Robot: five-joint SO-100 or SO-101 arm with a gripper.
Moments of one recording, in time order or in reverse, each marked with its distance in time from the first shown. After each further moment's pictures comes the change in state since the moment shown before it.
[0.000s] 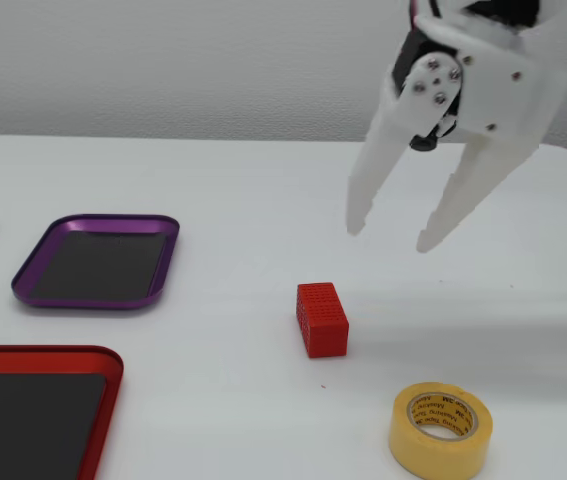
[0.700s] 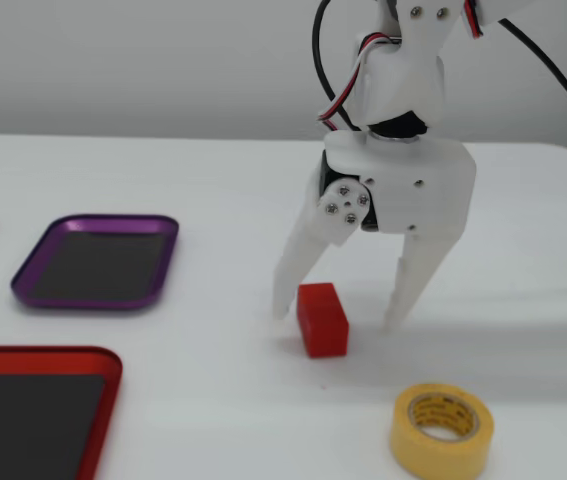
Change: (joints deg) arm -0.1 -26.8 -7.2 -8.6 -0.4
